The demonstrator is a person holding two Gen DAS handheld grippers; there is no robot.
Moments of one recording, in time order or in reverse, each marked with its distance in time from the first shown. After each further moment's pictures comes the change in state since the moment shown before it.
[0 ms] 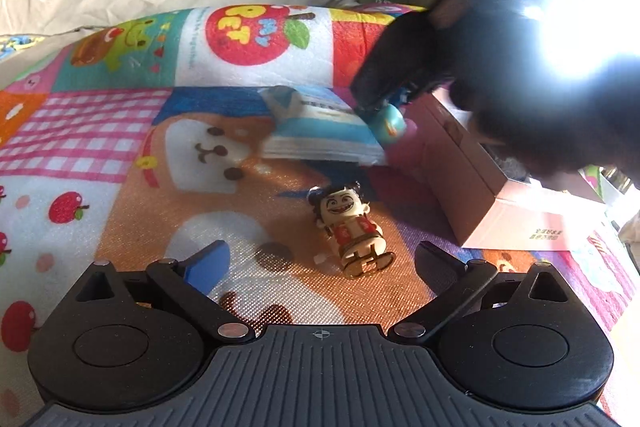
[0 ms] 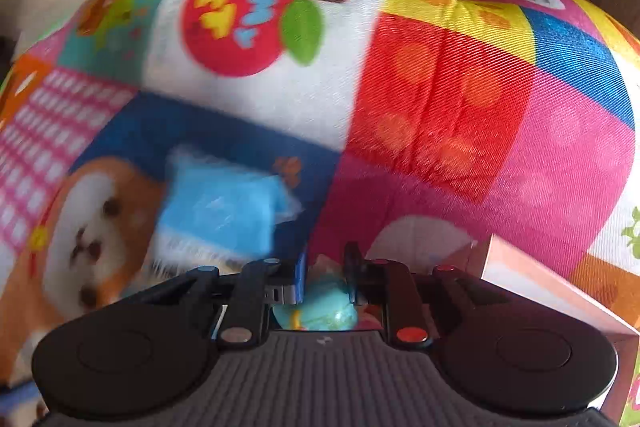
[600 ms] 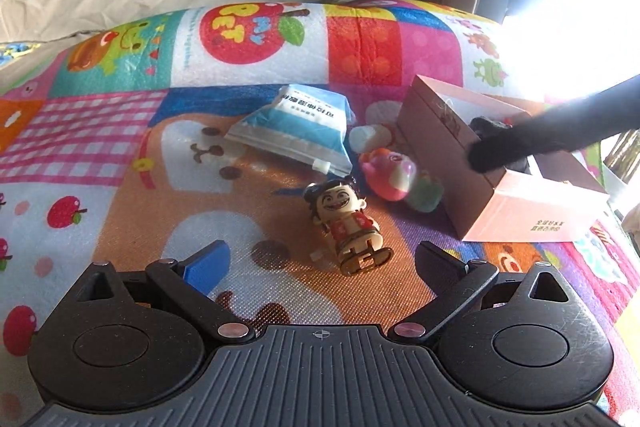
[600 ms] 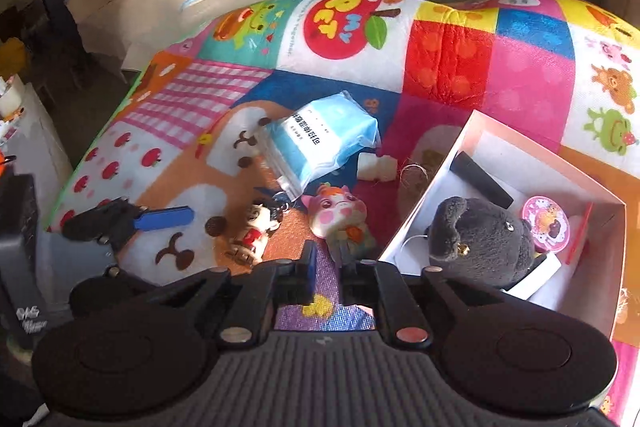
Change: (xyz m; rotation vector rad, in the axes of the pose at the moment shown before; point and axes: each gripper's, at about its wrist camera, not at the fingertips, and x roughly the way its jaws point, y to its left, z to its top) left arm 0.003 -0.005 -0.001 0.033 0.011 0.020; right arm -0.119 0.006 -0.108 0.019 -0.115 0.192
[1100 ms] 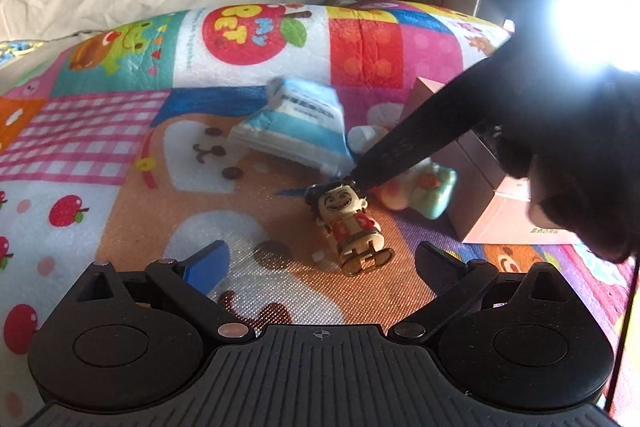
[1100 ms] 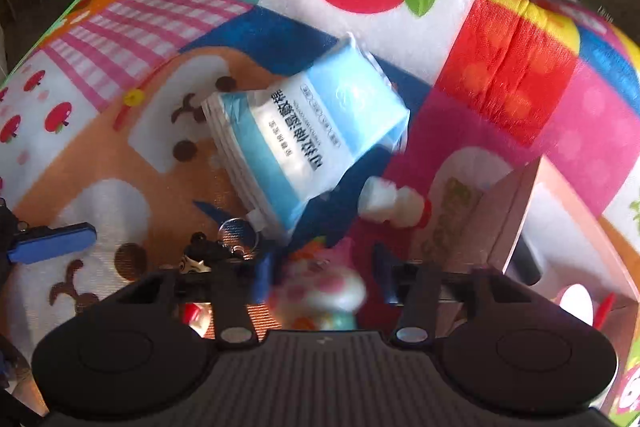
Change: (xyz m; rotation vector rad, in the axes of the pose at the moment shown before) left arm -0.002 0.002 -0.001 -0.011 -0.007 -0.006; right arm 0.101 0.027 0.041 -0.156 0.147 -0.186
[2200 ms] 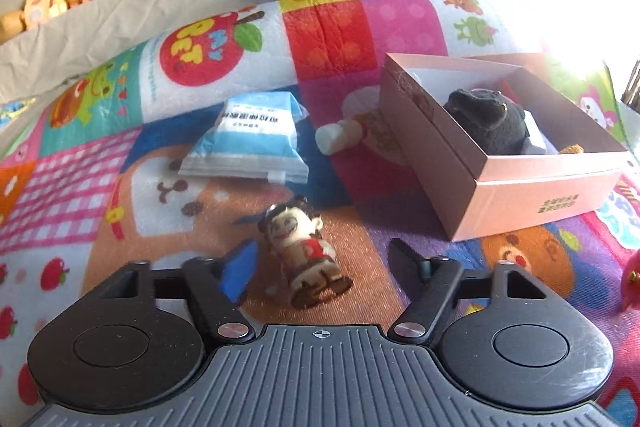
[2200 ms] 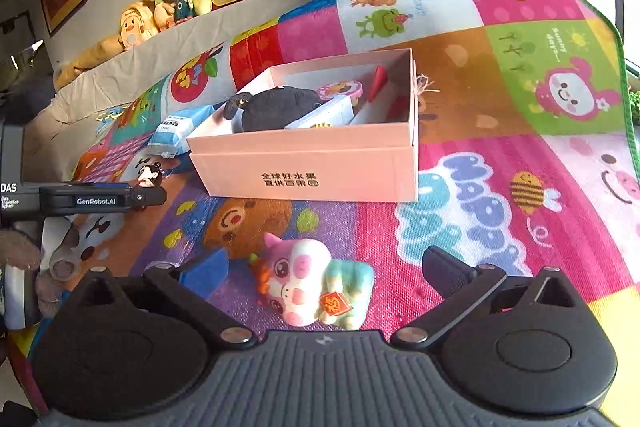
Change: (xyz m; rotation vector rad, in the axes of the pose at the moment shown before) left arm 0.027 -0.055 0.016 0.210 0.044 0.110; right arm -0.111 -0.086 -0.295 0.599 -0.434 0.033
